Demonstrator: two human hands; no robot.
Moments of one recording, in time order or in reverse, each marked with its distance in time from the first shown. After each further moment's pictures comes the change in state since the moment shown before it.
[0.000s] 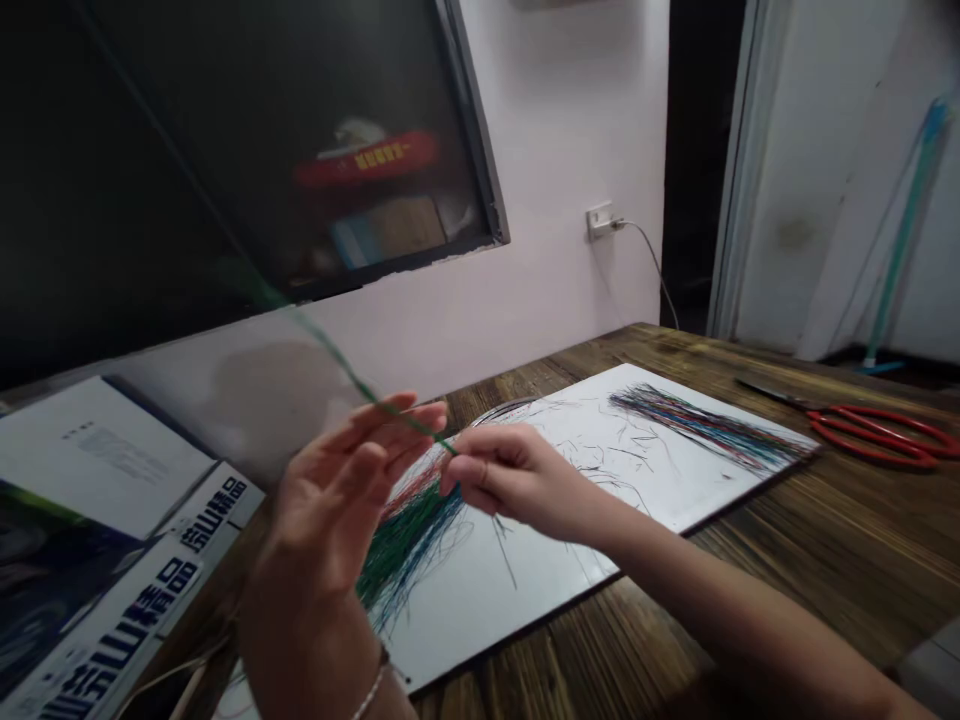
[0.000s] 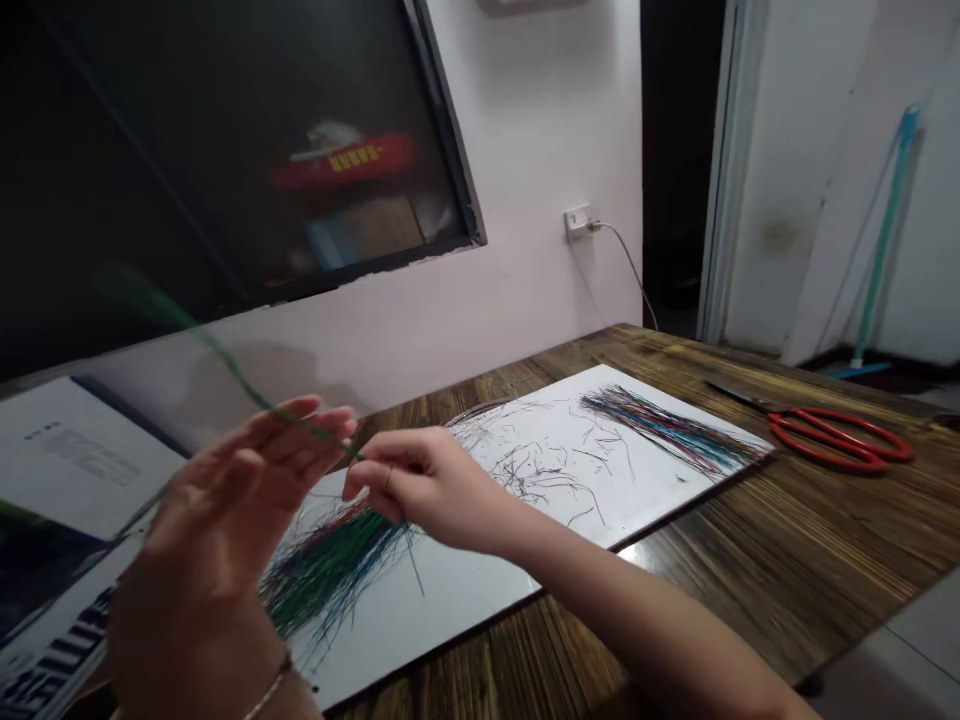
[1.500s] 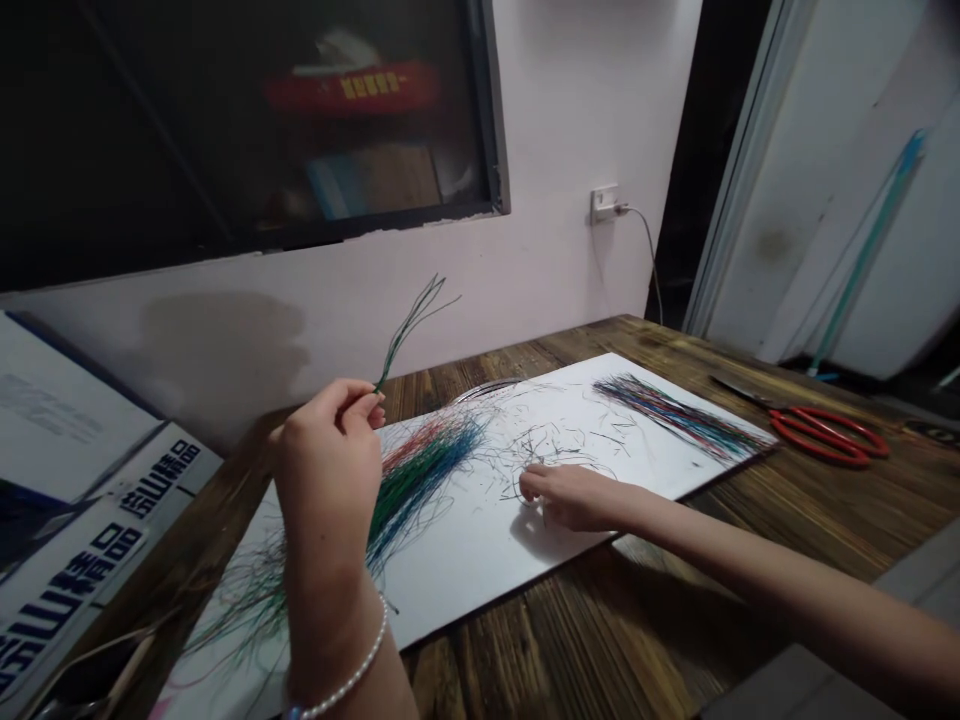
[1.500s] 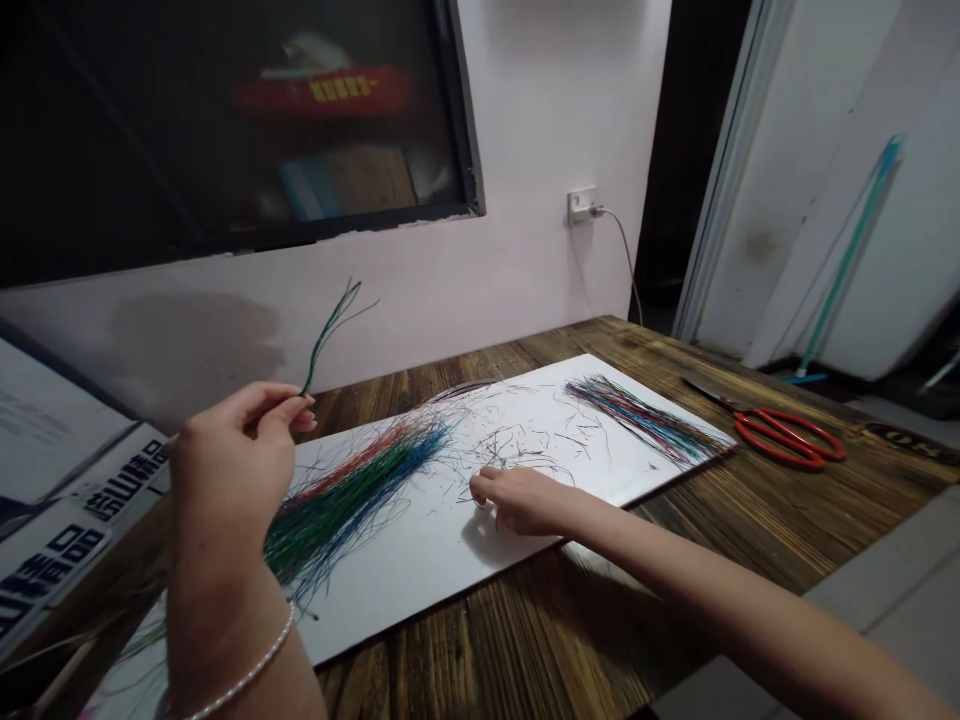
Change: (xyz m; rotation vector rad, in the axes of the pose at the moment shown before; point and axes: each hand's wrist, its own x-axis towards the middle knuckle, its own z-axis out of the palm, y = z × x) left_hand 0.016 -0.034 -0.016 1.043 0.558 0.050; right_hand -0.069 0.084 -0.083 -1.238 -0.428 0.368
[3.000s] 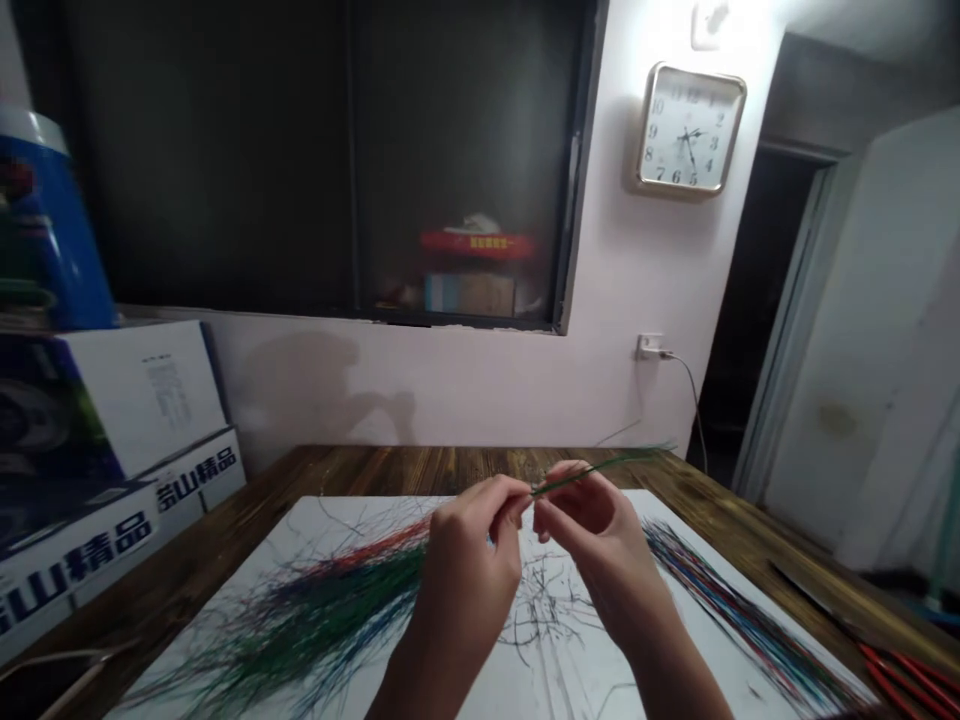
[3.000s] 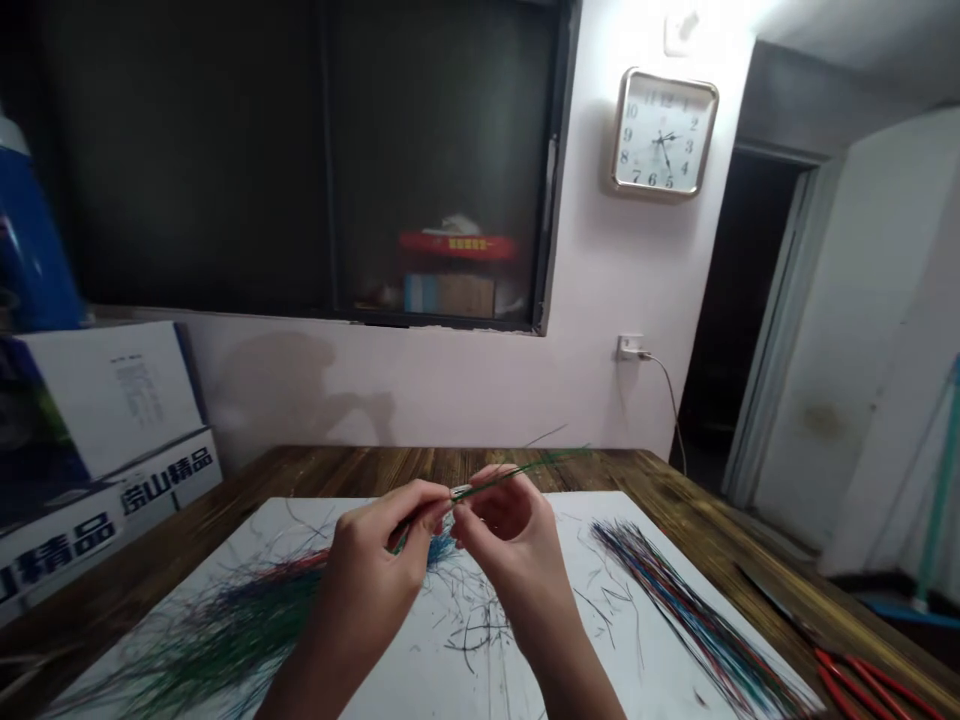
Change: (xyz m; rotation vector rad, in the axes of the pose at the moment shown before) left_hand -0.036 0.057 0.019 -0.259 -0.101 0.286; right_hand 0.028 -0.091 -0.095 1.350 0.792 -0.087
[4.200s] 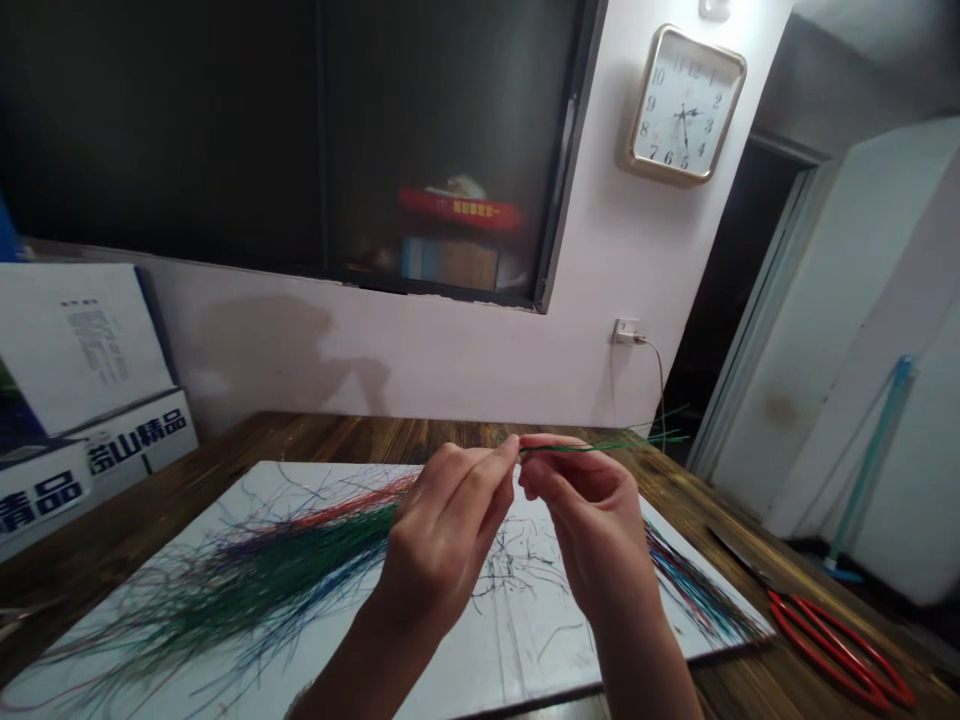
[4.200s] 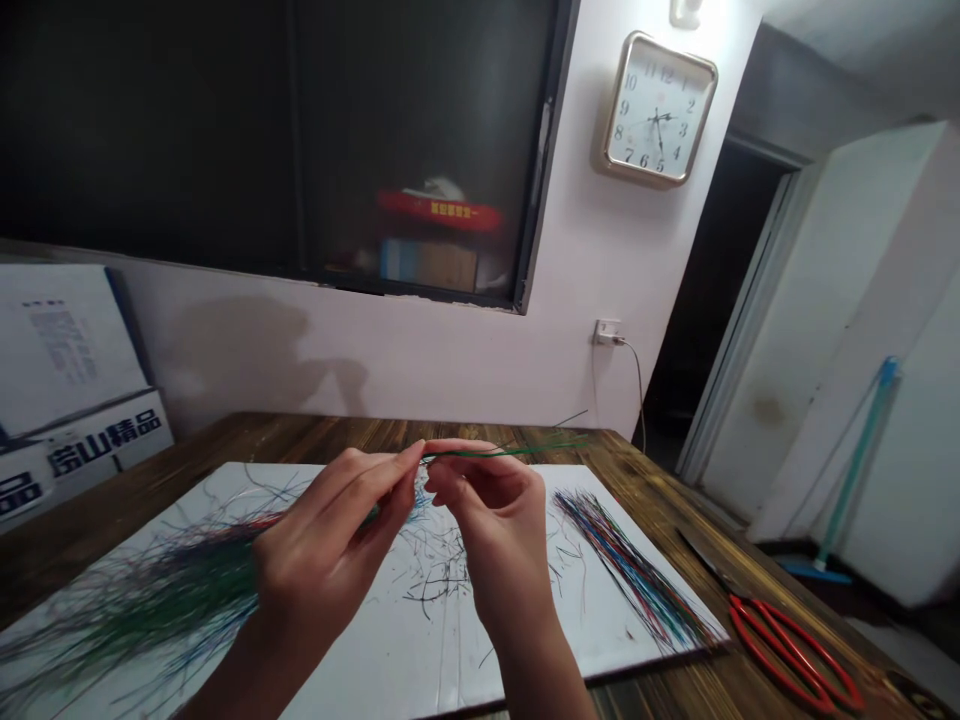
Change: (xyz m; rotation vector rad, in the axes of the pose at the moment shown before) left_hand -0.011 0.011 0.011 0.173 0.276 0.546; right_hand -0.016 -0.021 -0.007 0.061 0.005 -0.133
